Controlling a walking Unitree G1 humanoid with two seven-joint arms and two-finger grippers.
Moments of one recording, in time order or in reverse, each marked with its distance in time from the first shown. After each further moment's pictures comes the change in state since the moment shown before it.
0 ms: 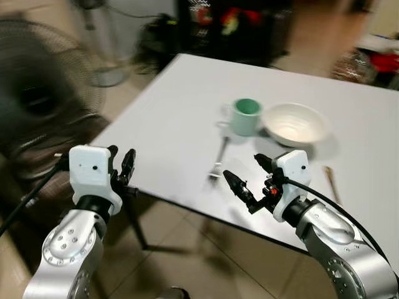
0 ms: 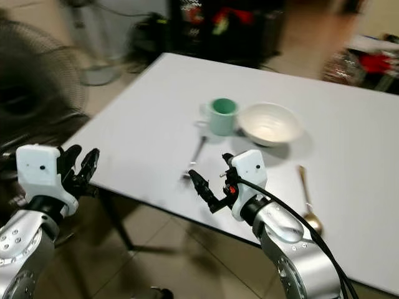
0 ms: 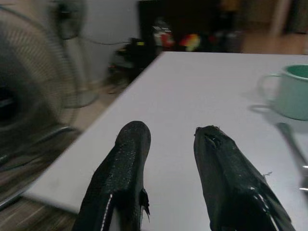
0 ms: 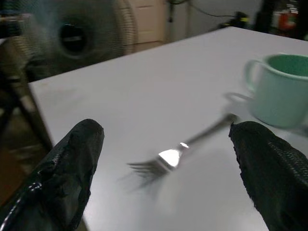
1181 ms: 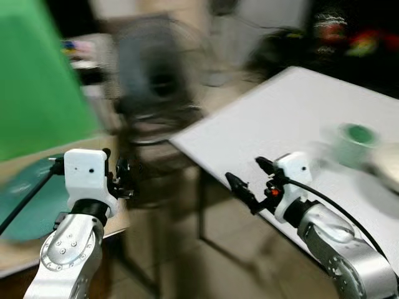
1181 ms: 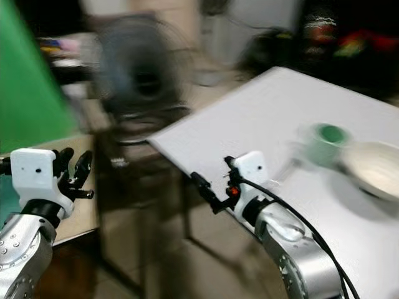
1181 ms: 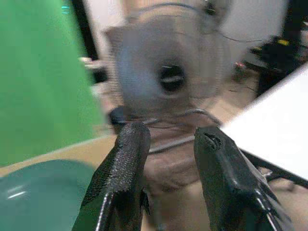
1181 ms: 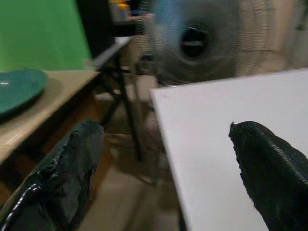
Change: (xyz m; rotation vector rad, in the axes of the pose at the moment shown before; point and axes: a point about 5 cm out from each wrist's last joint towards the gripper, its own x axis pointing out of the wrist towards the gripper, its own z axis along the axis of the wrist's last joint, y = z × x) left arm -0.004 0.002 0.002 0.019 0.004 0.055; right arm 0.002 -0.003 -0.007 0.036 0.022 0.003
